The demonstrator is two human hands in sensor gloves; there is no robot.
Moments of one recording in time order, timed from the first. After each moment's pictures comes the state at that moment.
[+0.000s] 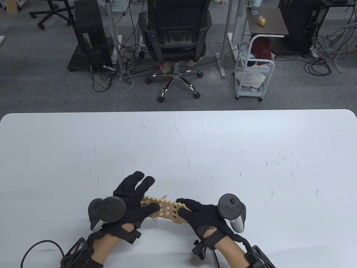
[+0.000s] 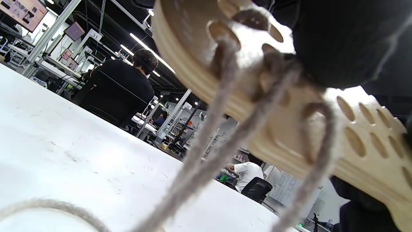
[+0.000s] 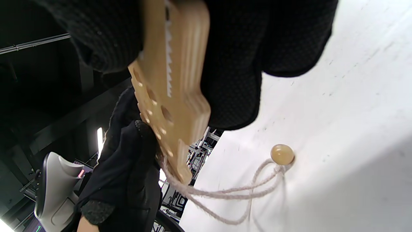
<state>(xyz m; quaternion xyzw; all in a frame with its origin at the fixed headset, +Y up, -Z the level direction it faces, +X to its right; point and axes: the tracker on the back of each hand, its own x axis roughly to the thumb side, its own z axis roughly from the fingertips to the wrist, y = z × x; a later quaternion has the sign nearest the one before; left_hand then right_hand) -0.218 -0.716 -0.304 0.10 -0.21 0.32 0.92 0.083 -0.744 -0.297 0.19 0.04 0.79 0.58</state>
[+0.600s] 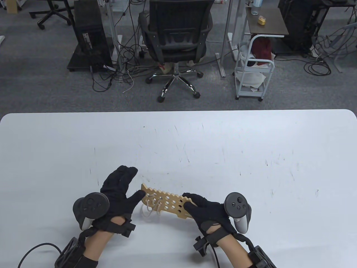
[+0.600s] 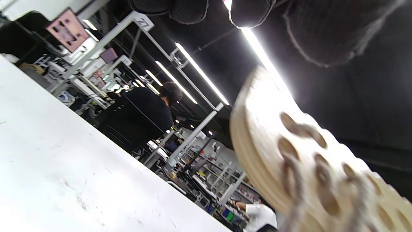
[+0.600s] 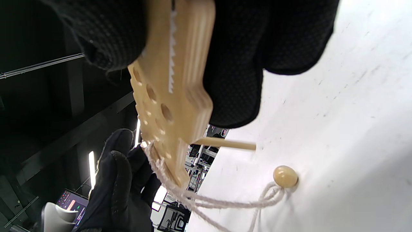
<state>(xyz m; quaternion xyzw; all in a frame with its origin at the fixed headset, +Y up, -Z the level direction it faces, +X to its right) -0.261 -0.709 -0.314 0.15 -0.13 0.40 0.89 0.097 -0.742 -0.299 0.14 0.02 0.78 0.61</state>
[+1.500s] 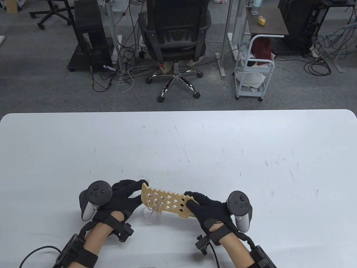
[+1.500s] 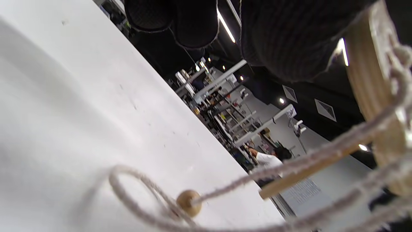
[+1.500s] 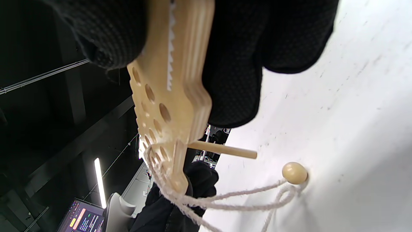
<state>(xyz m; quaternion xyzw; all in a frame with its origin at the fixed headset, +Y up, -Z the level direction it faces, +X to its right) -0.255 -0.750 -0.341 -0.07 -0.14 0.44 0.89 0.102 -0.746 -0.304 0.14 0.04 0.76 0.64</state>
